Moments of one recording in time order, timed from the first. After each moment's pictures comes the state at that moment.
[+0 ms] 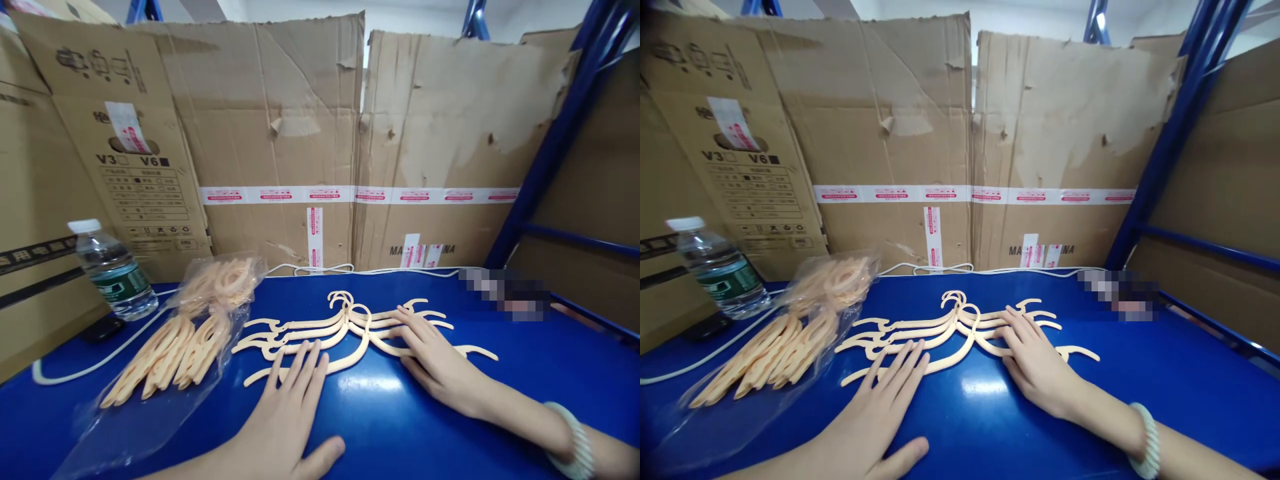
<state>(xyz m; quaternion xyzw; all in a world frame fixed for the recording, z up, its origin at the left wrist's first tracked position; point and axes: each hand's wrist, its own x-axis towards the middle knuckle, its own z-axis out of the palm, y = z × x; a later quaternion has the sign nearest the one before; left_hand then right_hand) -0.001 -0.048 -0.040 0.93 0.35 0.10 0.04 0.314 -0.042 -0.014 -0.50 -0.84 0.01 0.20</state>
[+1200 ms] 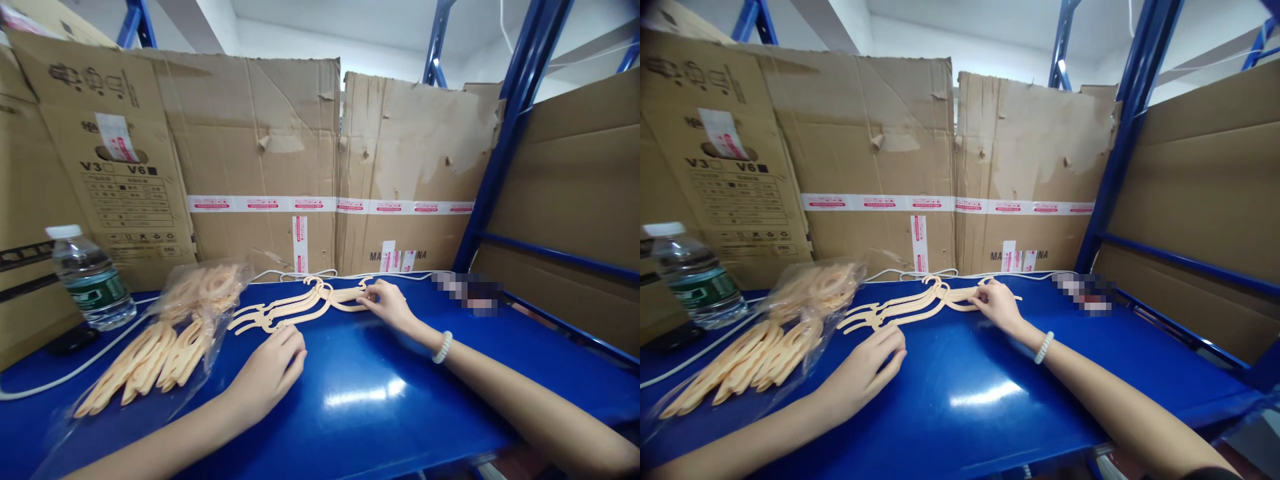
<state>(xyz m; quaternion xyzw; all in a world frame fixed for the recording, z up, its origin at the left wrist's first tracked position) 0.020 -0.021 0.012 0.90 0.36 0.24 0.06 0.310 0.037 0.011 -0.57 -0.77 -0.06 0.29</state>
